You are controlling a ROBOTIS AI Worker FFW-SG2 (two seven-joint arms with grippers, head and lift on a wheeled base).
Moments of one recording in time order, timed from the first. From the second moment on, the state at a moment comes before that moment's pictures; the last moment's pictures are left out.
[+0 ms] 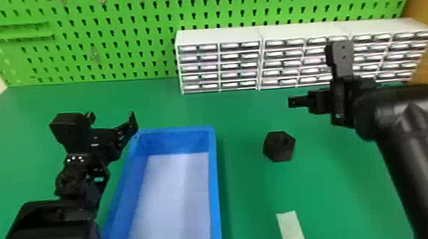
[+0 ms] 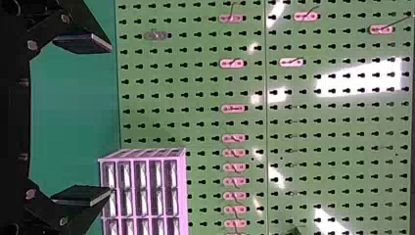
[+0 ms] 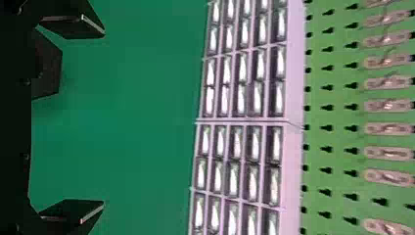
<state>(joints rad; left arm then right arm) -0.06 0.12 0.02 -1.60 0.08 0.01 -0.07 -0.54 -0.12 0.03 -1.45 -0.03 0.94 0.21</state>
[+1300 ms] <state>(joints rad) -0.07 0.12 0.02 -1.61 0.08 0.01 -0.07 -0.79 -0.03 0.05 -0.89 0.26 0.96 0.44</state>
